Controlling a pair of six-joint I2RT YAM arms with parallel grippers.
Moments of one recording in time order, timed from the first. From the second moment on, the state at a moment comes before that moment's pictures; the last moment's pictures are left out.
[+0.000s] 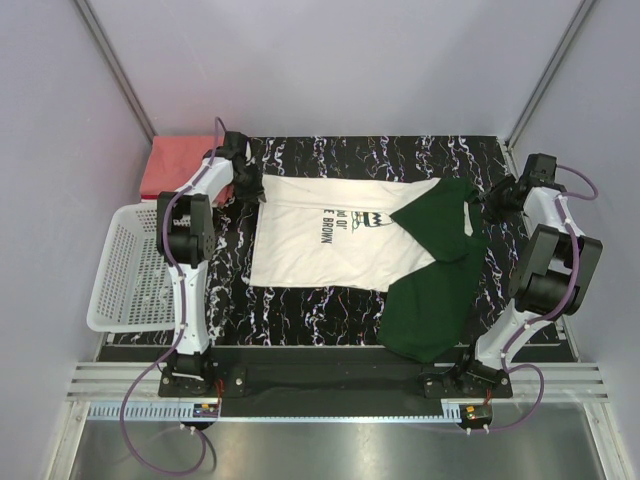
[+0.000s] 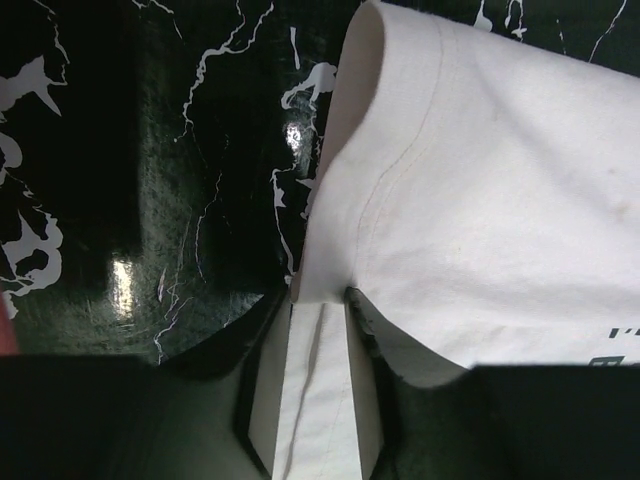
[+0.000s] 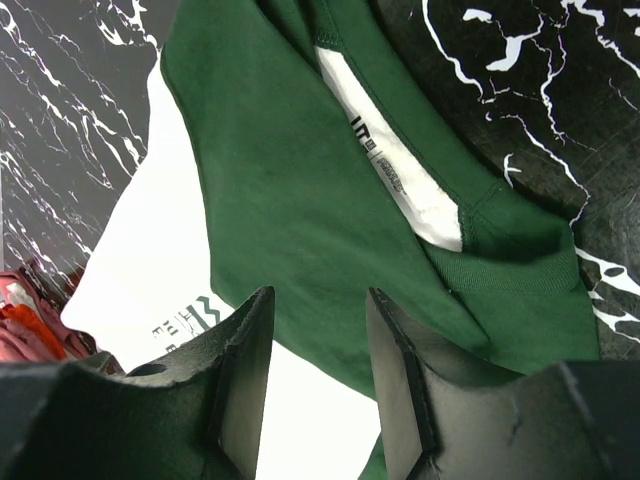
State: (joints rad) left arm -0.10 2.33 1.92 -0.70 0.16 -0.36; right arm -0.35 1.80 1.35 -0.53 -0.30 0.66
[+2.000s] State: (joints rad) left arm -0.33 1.91 1.79 -0.69 0.27 -0.34; right arm -0.21 1.38 0.82 -0.45 -0.20 0.83
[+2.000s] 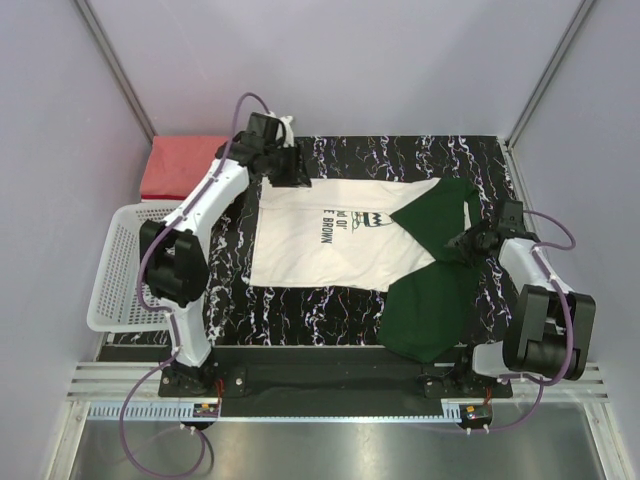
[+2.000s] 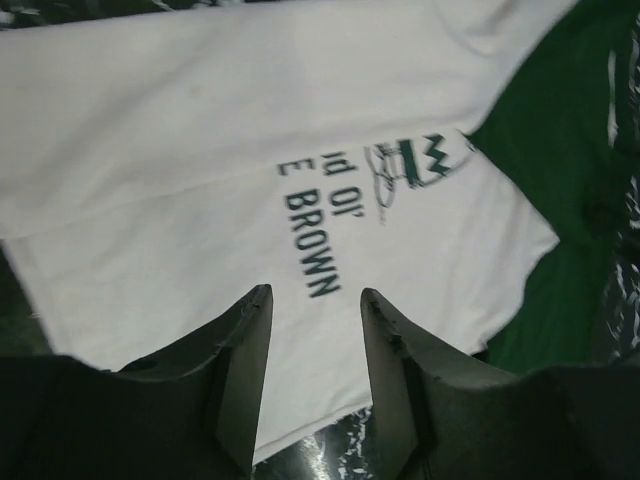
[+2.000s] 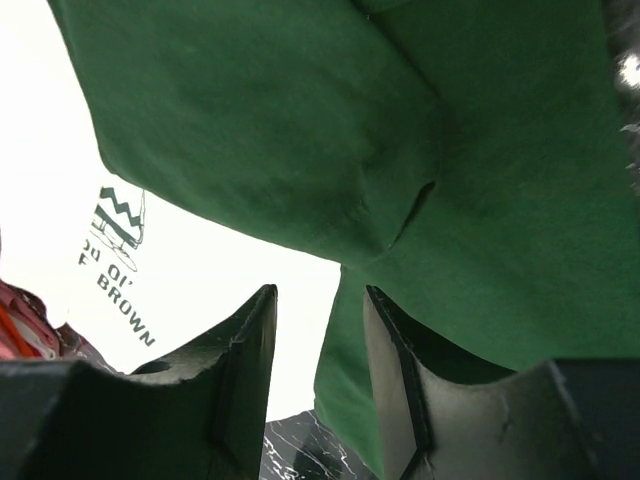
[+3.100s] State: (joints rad) left arm -0.40 1.80 1.59 -0.65 0.45 -0.35; right arm -0.03 1.48 0.71 -0.18 0.03 0.95
